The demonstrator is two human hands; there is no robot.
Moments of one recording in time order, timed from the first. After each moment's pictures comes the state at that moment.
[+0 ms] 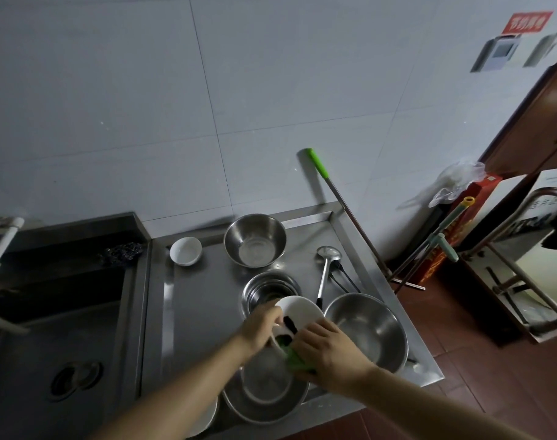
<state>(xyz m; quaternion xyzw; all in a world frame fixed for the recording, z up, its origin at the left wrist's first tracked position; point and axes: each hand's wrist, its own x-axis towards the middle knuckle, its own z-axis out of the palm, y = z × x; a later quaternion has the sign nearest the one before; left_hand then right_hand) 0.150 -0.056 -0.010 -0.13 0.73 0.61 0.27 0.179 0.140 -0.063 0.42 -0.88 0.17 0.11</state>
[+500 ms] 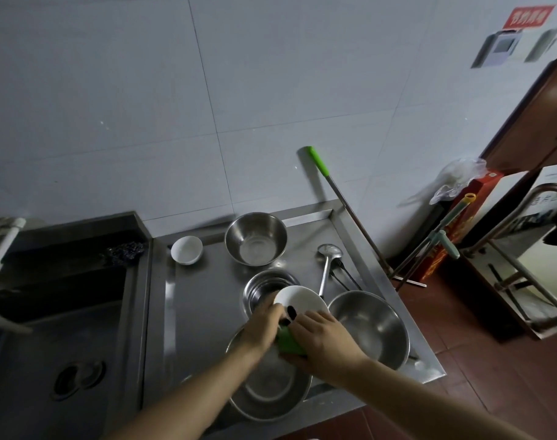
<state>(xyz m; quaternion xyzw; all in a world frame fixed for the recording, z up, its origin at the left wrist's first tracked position) 0.156 -0.048 -0.012 -0.12 0.74 0.64 0.17 0.174 0.122 -0.051 0.38 -0.90 0.18 0.10</state>
